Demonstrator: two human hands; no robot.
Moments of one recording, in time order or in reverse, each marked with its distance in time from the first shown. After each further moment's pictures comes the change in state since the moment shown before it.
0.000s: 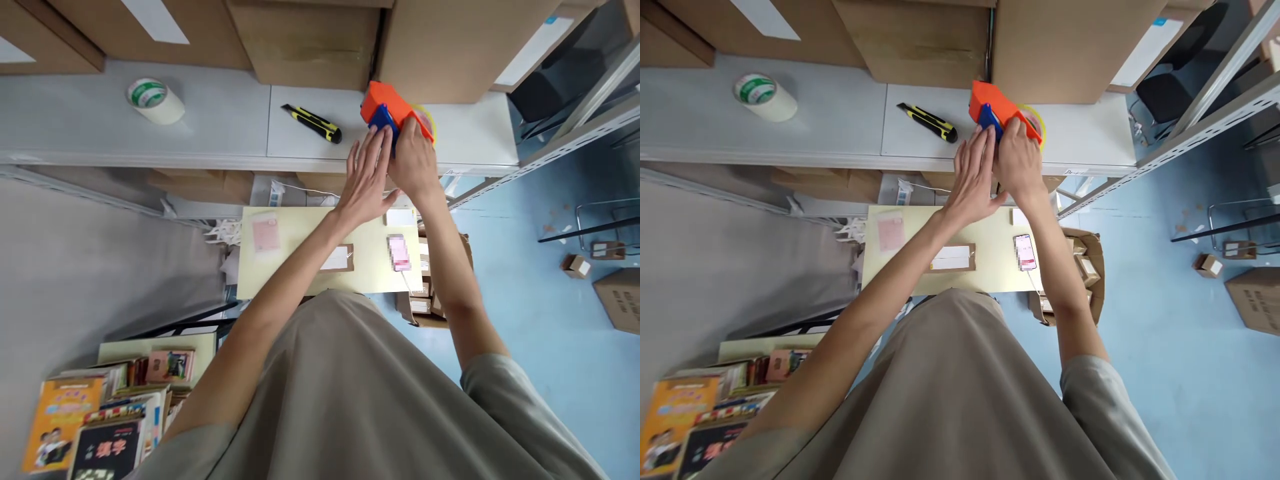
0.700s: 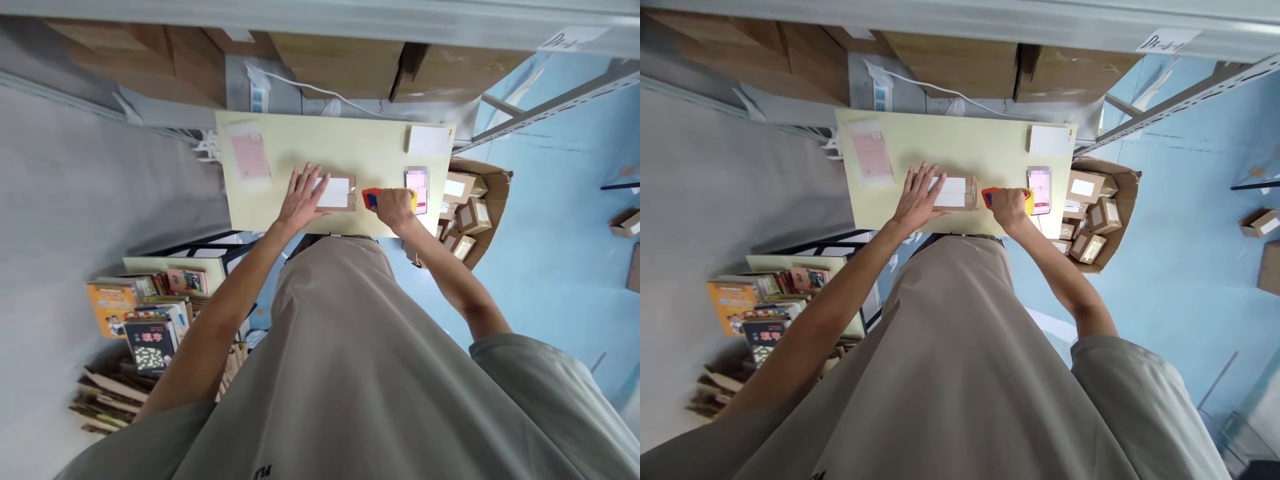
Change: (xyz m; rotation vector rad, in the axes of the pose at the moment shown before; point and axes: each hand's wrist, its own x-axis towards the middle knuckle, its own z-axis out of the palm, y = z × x) left_hand -0.270 -0.064 0.009 -0.007 -0.607 -0.449; right_hand -0.196 0.005 0.107 -0.107 -1.139 0.009
